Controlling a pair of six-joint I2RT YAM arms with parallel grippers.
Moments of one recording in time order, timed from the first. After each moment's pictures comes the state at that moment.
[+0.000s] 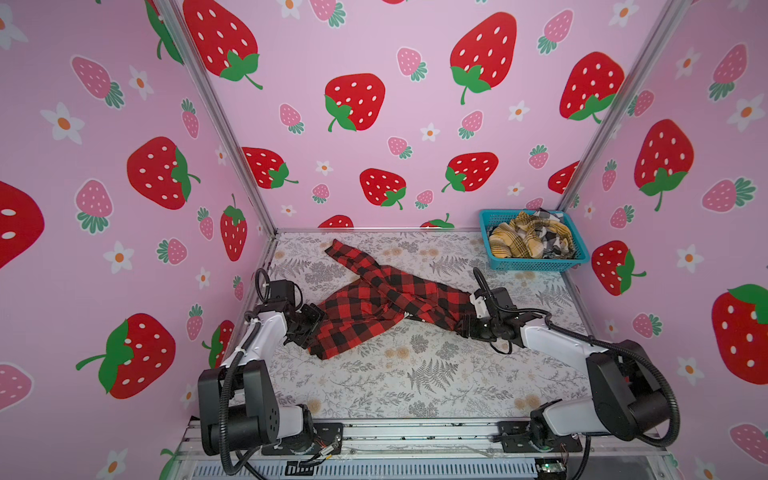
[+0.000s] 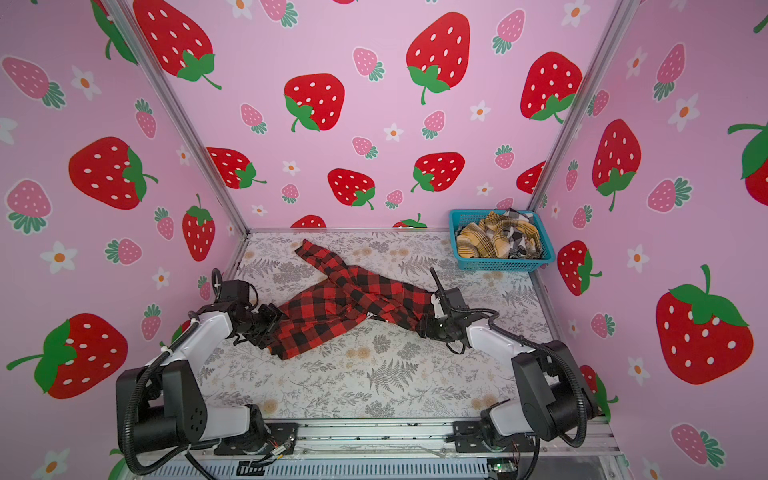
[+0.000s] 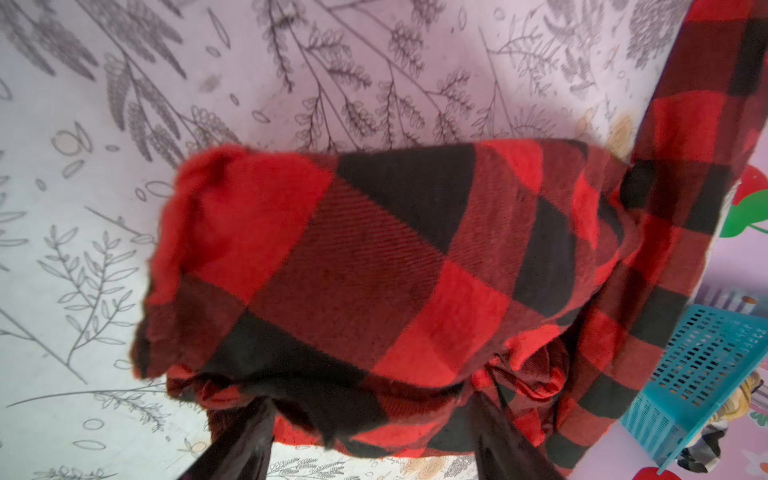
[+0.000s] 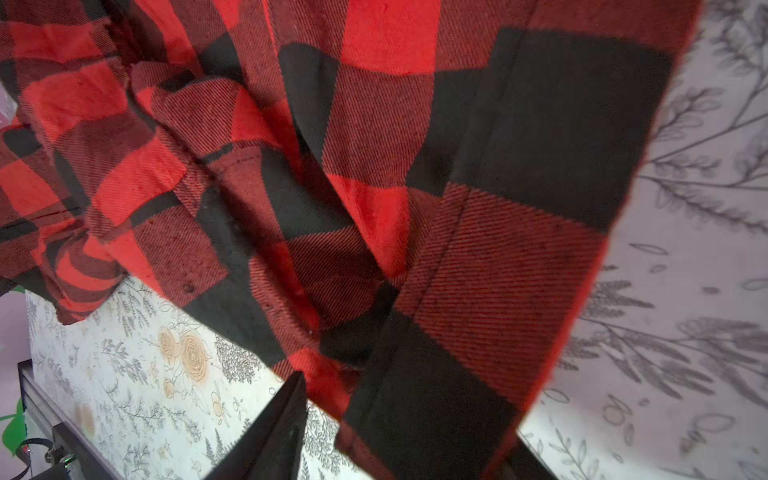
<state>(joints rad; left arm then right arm) 0.19 1.37 0.82 -0.68 0.33 -0.82 0.49 1.42 0.67 -0.25 -0.30 0.49</state>
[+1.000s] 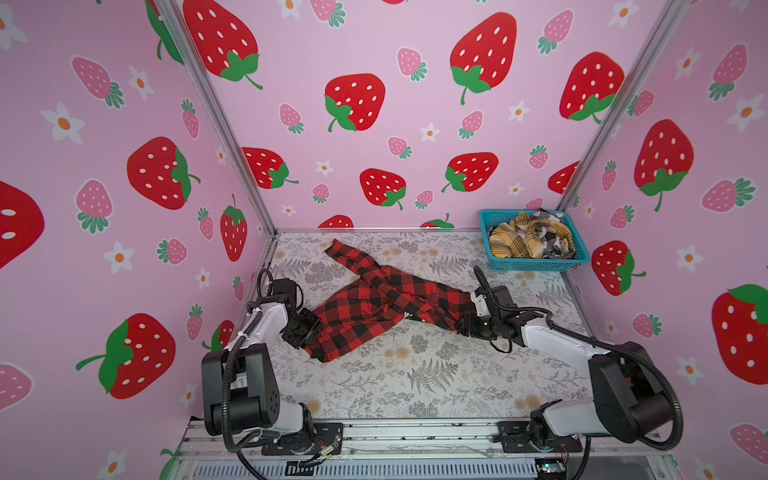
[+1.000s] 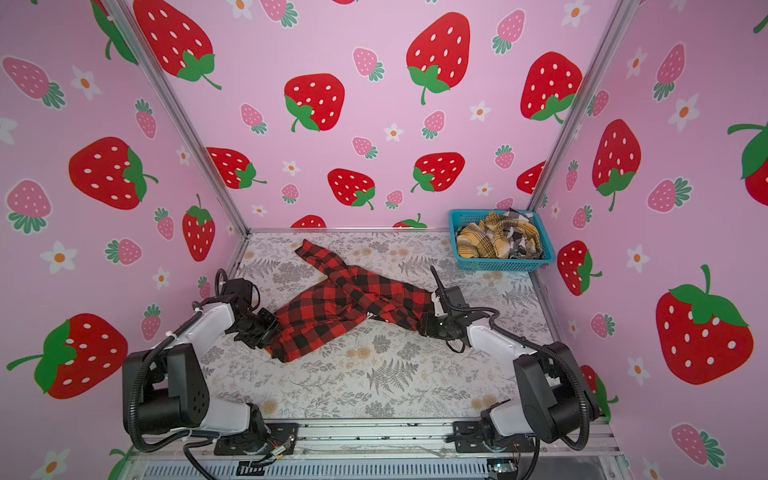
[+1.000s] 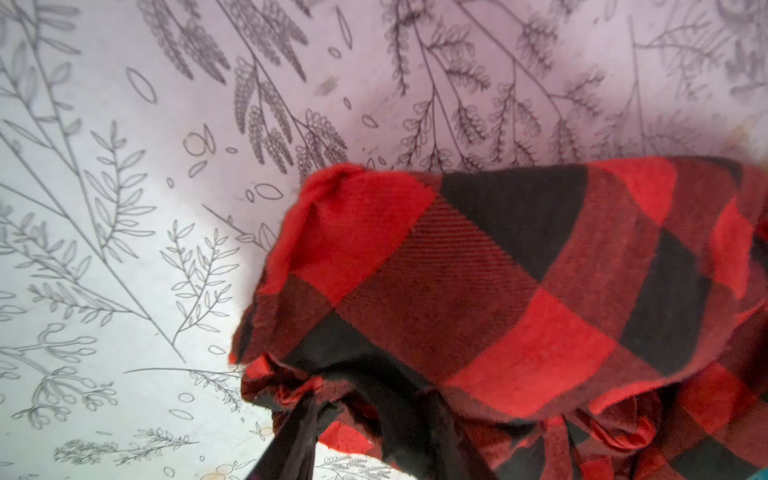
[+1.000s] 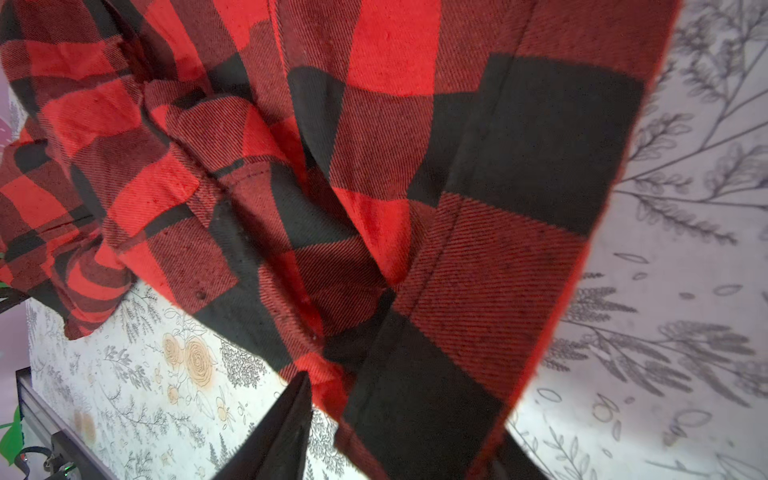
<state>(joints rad) 0.18 1.44 0.87 -0.82 0.24 -0.79 0.49 1.41 0.68 -0.26 -0.28 0.49</state>
